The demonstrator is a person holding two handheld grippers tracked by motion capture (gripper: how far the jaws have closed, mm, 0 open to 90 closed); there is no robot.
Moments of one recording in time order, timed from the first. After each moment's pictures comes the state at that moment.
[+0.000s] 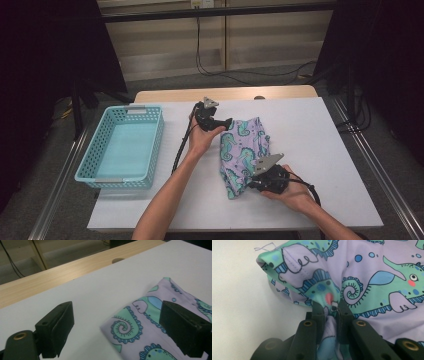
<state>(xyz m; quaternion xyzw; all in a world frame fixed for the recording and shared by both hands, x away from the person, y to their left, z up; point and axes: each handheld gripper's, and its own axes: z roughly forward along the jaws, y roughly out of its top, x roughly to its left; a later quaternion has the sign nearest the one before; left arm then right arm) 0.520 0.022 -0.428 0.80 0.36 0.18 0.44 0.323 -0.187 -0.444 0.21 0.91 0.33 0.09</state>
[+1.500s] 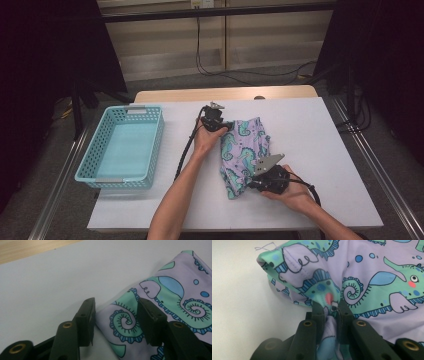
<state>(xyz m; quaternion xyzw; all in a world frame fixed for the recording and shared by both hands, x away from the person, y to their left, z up) 0.538 0.004 -0.464 0.82 0.39 0.12 0.41 0.323 -0.188 -0.444 0.21 0.91 0.34 0.10</state>
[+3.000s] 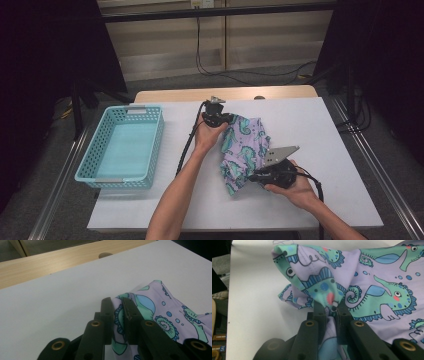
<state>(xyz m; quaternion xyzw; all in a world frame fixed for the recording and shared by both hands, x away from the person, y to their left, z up) 0.529 -0.001 -0.433 0.80 0.38 0.10 0.45 0.323 -0.203 -0.418 0.24 0.88 0.41 0.08</state>
